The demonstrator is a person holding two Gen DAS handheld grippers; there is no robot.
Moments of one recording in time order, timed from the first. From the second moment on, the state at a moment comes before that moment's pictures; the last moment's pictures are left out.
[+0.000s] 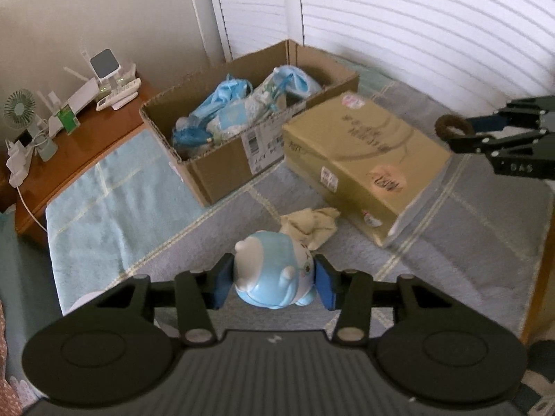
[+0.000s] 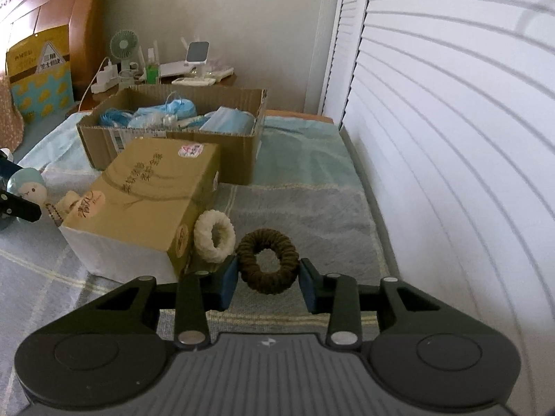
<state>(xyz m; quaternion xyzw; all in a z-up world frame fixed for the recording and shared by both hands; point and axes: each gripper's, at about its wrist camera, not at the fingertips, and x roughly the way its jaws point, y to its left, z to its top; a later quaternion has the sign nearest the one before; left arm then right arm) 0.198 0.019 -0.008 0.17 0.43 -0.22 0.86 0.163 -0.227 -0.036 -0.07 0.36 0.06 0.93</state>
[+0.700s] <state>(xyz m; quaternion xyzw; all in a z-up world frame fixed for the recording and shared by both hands) 0.252 0.005 0.062 0.13 0.37 -0.23 0.89 0.152 -0.219 0.000 -0.07 0.32 0.09 0.94</state>
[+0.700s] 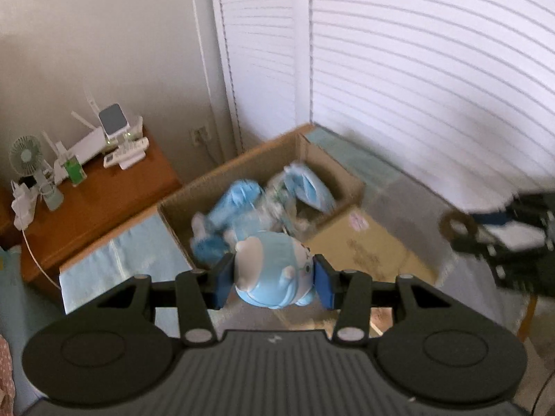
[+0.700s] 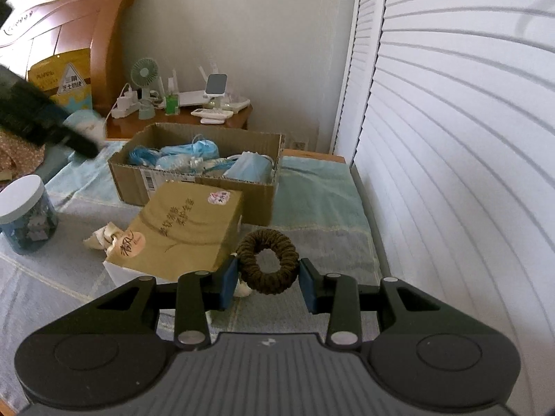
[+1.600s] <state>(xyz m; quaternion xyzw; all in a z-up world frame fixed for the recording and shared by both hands) 0.308 0.019 0.048 0.07 0.37 -0.15 0.92 0.157 -0.219 0.003 -0.06 0.32 0.10 0.94</state>
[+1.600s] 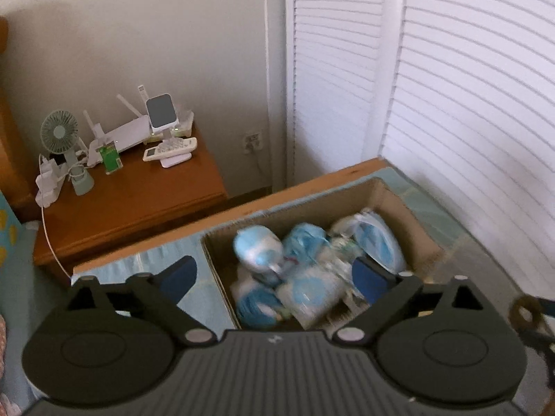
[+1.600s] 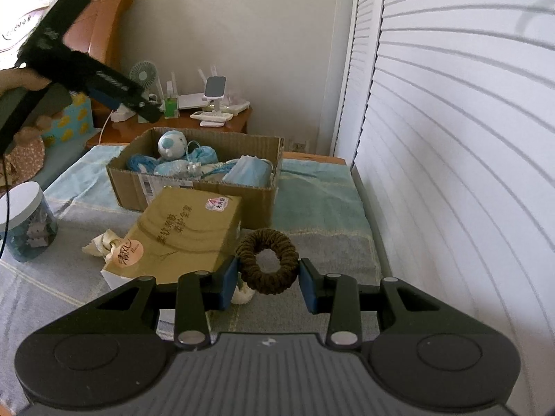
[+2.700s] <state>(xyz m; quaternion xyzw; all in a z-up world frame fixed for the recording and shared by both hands) 0.130 0.026 0.010 -0.01 0.36 -0.14 0.92 0.216 -0.176 0.043 -0.07 0.32 0.15 0.93</state>
